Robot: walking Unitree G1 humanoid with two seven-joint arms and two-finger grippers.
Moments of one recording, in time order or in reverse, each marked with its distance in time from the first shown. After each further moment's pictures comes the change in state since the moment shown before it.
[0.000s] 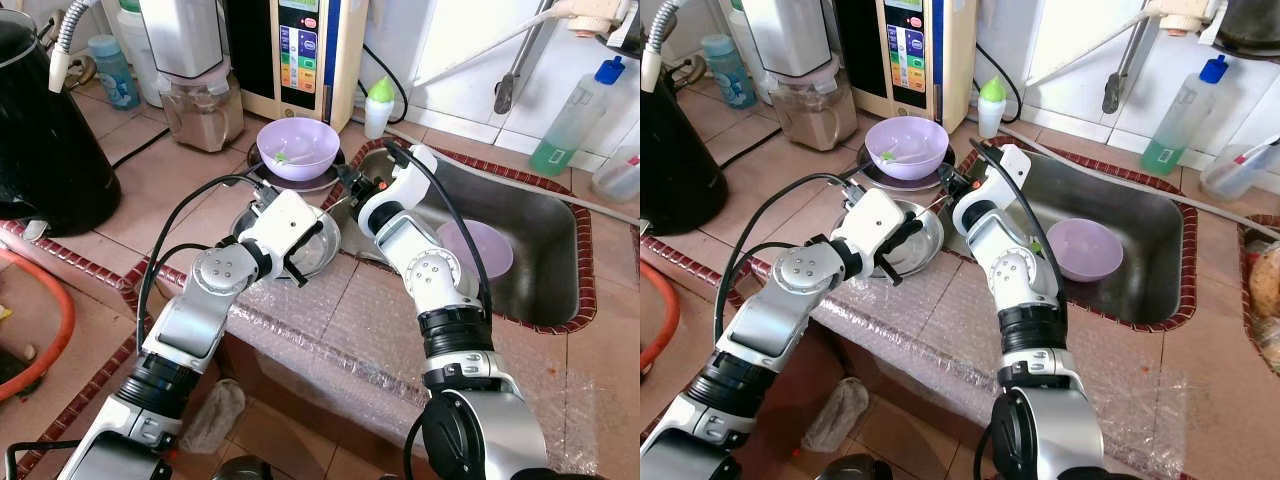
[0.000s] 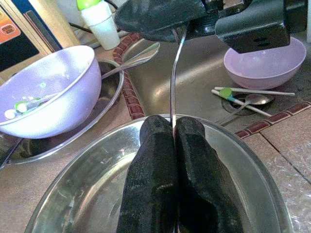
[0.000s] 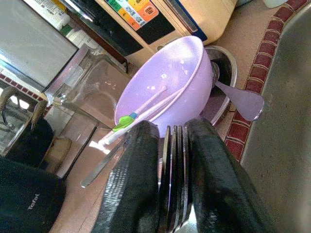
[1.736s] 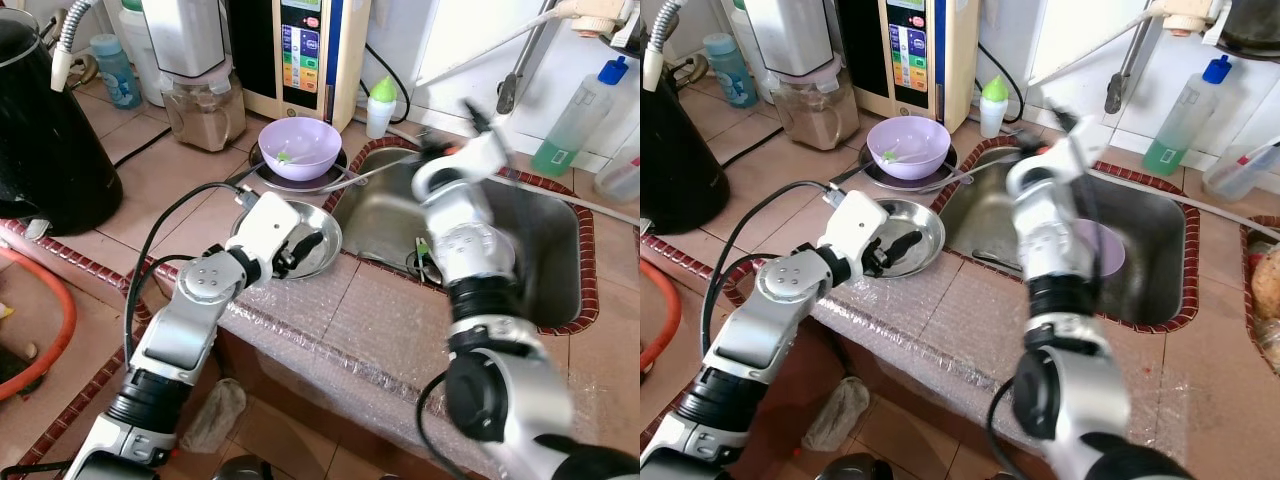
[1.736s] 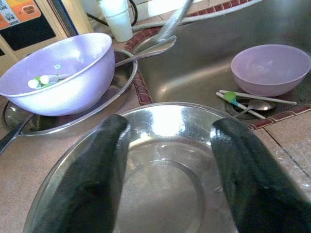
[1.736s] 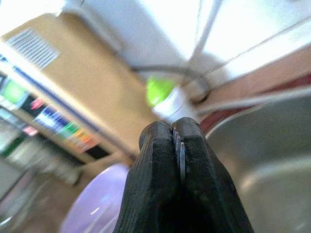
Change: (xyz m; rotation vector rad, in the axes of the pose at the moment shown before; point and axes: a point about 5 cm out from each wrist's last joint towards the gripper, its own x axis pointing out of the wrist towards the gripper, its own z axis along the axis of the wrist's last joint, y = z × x) left arm -0.016 0.003 -0.006 -0.095 -0.018 0.042; right arm -0.007 -0.043 0.086 -0.042 -0.407 -0.231
